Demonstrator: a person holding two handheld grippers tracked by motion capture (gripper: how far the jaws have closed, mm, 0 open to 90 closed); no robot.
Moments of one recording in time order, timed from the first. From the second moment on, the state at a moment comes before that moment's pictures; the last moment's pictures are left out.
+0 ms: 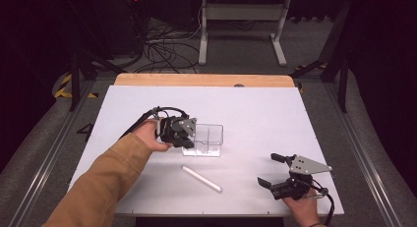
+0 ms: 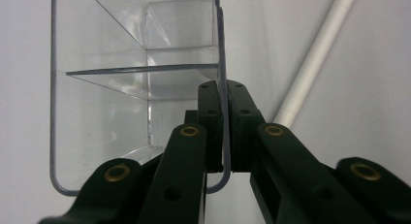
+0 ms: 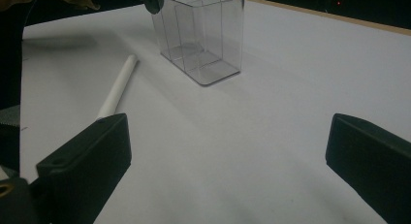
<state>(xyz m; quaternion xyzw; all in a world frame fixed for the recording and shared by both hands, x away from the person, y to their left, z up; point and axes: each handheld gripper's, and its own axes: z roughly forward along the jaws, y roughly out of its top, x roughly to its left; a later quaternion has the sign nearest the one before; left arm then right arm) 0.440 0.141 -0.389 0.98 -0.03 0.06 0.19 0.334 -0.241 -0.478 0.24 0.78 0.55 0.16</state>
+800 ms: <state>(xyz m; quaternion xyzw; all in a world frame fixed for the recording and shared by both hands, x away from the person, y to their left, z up) 0.412 0.162 -0.346 0.95 0.04 0.10 0.30 0.334 -0.241 -0.478 0.24 0.78 0.55 0.17</state>
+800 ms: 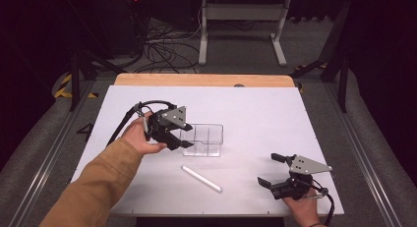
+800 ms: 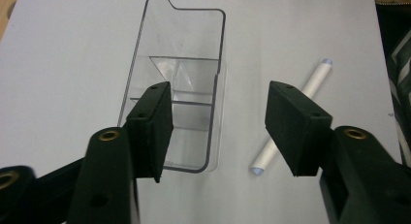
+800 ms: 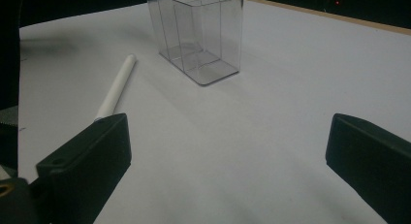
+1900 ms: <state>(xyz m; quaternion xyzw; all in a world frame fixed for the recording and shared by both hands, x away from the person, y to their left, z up) 0.354 0.124 -0.383 0.95 0.00 0.09 0.31 0.334 -0.241 -0.478 0.24 0.78 0.55 0.16</state>
